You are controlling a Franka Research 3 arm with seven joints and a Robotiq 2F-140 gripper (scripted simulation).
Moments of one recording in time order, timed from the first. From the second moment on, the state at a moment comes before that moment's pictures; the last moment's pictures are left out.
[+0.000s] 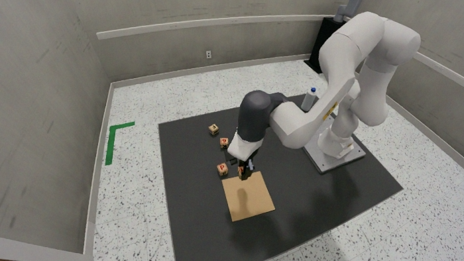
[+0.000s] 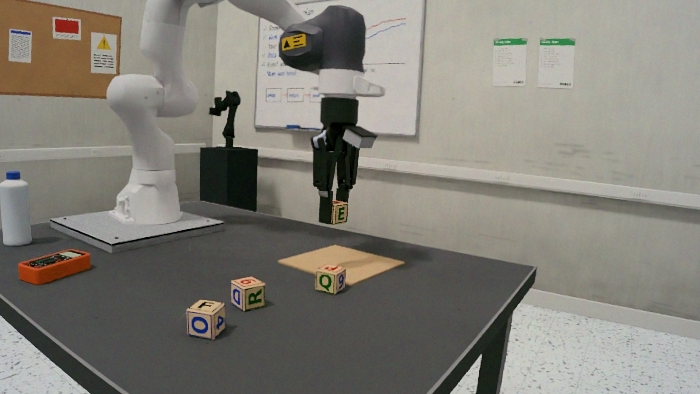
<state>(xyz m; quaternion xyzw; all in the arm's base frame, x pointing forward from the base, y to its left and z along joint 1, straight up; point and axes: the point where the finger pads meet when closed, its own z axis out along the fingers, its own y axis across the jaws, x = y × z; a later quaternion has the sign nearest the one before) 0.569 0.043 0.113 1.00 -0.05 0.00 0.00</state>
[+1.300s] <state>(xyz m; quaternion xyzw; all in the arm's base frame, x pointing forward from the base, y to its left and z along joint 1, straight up) 0.567 0.037 0.097 1.00 0.08 0.00 0.00</state>
